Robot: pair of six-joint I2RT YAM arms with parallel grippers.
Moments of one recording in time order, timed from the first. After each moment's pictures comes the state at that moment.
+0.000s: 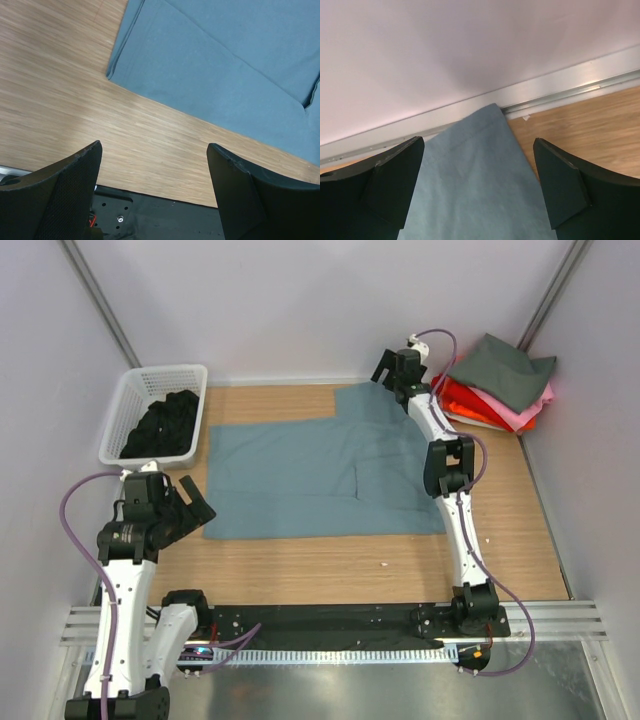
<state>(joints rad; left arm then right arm) 0.04 0.74 0.93 -1.07 0.03 -0.50 0.15 2.80 2.58 -0.21 0.13 0.46</state>
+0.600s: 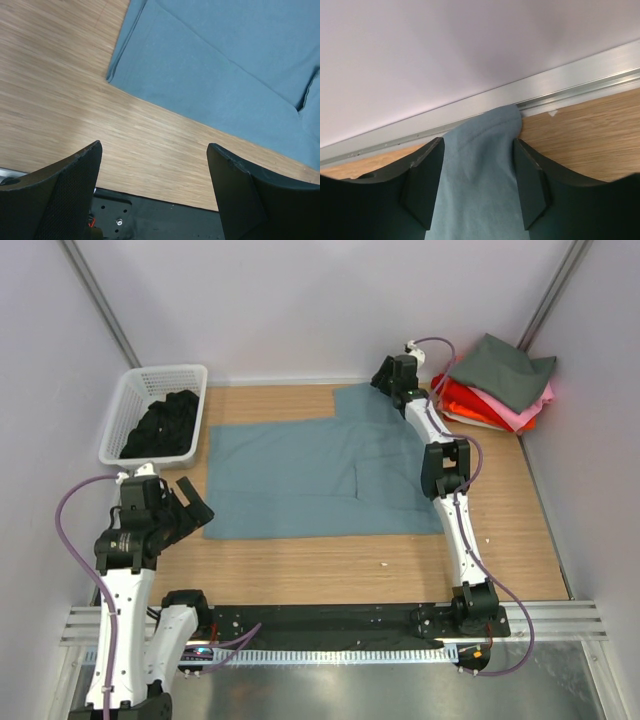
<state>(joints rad) 0.05 0.70 0.93 -1.07 0.03 -0.50 0.16 2.87 2.62 -0.15 0.06 0.56</state>
